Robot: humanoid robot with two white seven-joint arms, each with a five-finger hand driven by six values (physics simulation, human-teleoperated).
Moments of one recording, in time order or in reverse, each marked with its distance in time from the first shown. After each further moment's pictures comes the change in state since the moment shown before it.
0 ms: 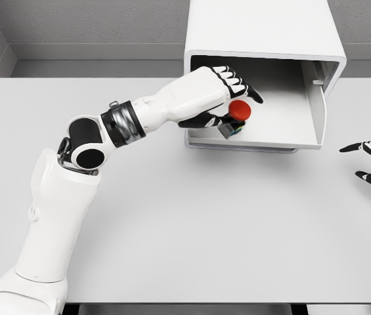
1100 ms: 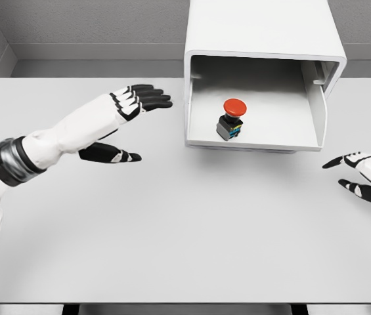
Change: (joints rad) left arm 0.302 0.410 0.192 -0.226 0.462 -0.001 0.000; right arm 0.081 0.022 0.003 -0.122 0.005 0.000 -0.003
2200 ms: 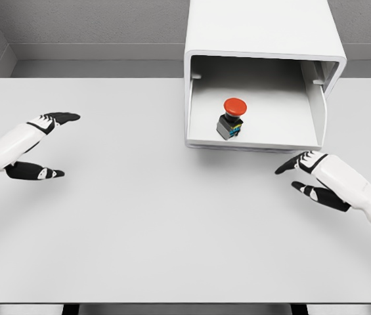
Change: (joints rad) left arm 0.147 0.097 0.213 0.238 -0.018 0.001 0.000; right arm 0.012 0.112 0.009 -0.248 0.026 0.000 0.054
